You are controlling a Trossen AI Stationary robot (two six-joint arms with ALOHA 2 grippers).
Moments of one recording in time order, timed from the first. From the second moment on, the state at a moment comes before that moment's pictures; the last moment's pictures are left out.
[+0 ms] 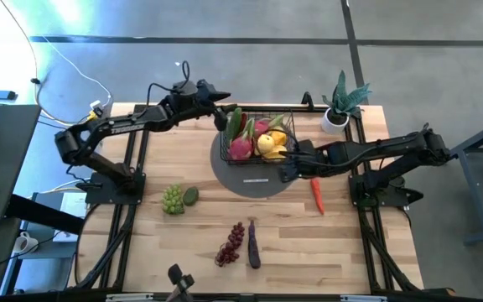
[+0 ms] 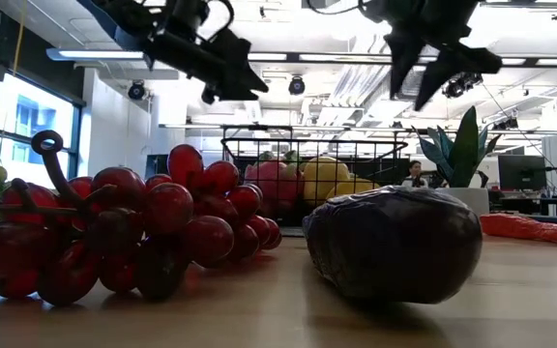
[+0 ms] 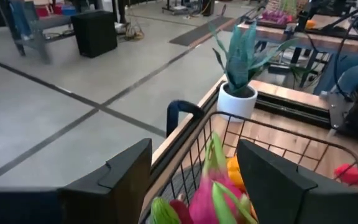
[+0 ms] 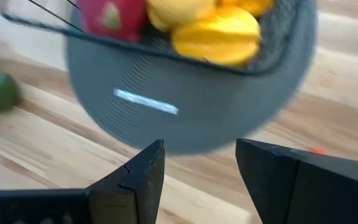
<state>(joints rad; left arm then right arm) 0.70 1.44 0.96 0.24 0.09 0.00 0.11 1.37 1.17 -1.00 0.34 1.31</state>
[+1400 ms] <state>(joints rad) 0.69 1.33 0.96 0.05 0.06 0.06 0.36 1.08 0.95 -1.46 0.10 1.70</state>
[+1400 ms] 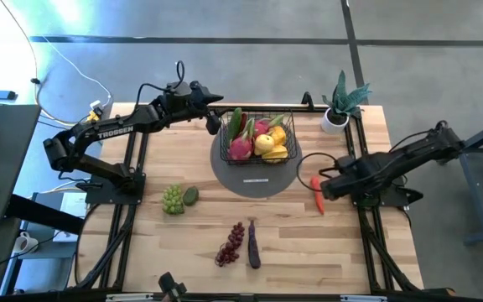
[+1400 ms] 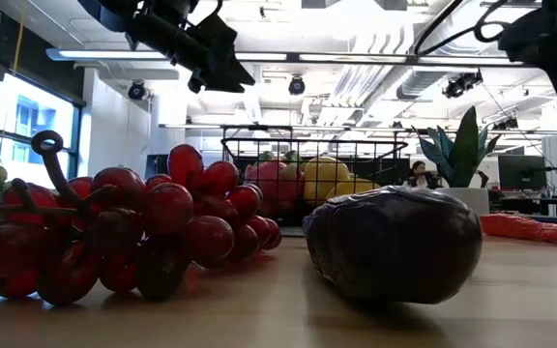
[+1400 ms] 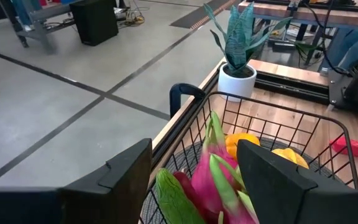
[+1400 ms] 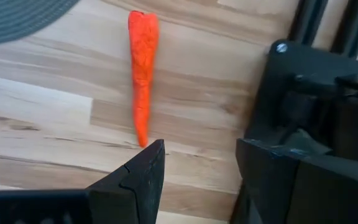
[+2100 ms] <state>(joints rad) 0.69 1.33 0.96 0.01 0.06 0.06 0.37 1.02 0.68 -1.04 0.10 1.82</state>
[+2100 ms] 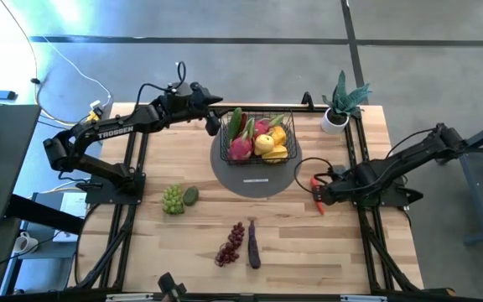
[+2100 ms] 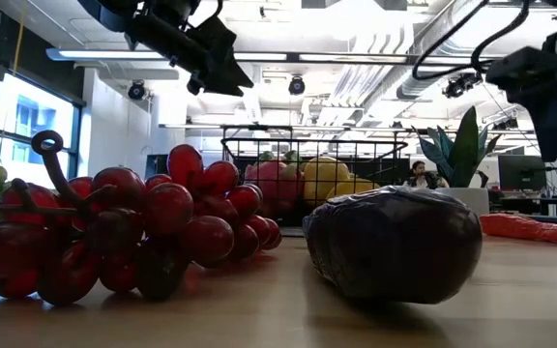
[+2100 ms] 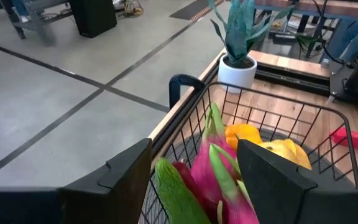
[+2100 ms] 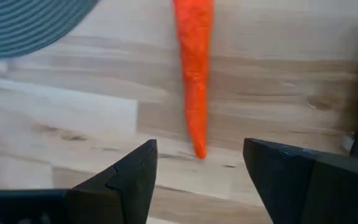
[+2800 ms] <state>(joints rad) 0.69 1.33 0.96 0.00 0.06 0.06 0.29 1.20 0.65 -0.92 0.05 1.80</state>
